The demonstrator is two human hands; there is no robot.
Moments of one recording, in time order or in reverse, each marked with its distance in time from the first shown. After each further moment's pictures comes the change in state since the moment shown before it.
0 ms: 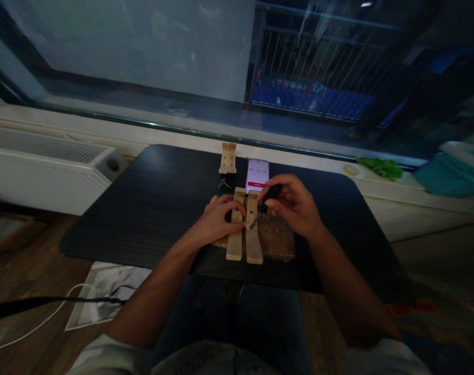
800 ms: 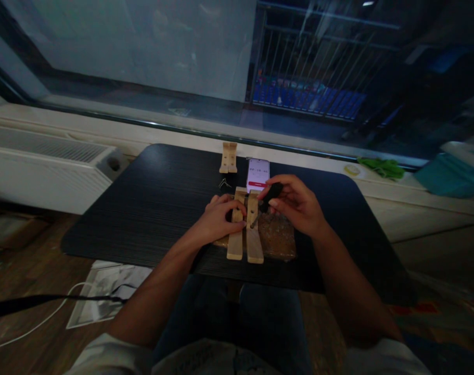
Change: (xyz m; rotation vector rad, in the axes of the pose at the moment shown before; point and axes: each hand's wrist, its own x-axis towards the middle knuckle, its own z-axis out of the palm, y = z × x) left_hand 0.000 -0.001 0.000 0.004 -0.006 0.008; right_hand -0.002 -0.004 -0.006 -0.046 -0.030 0.063
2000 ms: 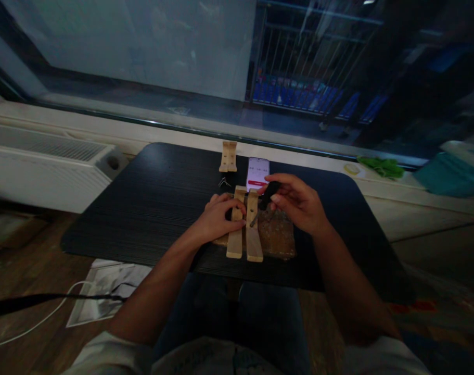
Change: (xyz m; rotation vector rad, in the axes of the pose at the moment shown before) left_hand 0.000 -0.003 0.002 -0.024 0.004 0.009; right_hand 0.001 -0.002 -0.003 -0.068 0.006 -0.017
